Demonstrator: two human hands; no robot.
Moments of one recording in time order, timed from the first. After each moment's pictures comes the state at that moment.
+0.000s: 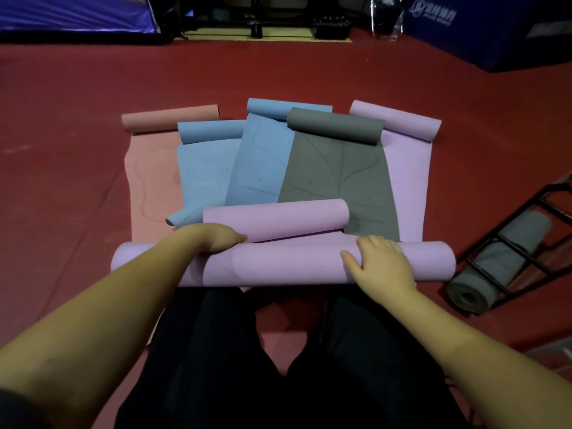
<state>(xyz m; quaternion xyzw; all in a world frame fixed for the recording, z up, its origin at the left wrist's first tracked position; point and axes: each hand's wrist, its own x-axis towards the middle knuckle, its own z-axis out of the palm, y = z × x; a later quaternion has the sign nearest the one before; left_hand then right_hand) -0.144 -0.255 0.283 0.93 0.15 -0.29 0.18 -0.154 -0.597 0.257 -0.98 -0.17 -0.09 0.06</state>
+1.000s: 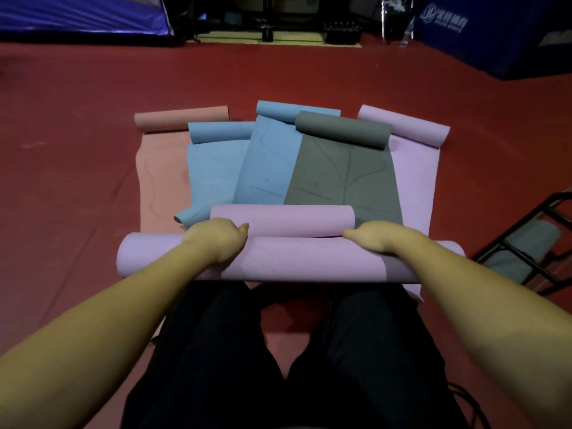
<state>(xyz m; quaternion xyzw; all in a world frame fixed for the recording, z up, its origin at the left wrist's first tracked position) -0.179 -0.260 0.291 0.98 0.12 -0.14 0.07 -0.085 -0.573 0.311 -0.95 -0.10 0.29 0.03</state>
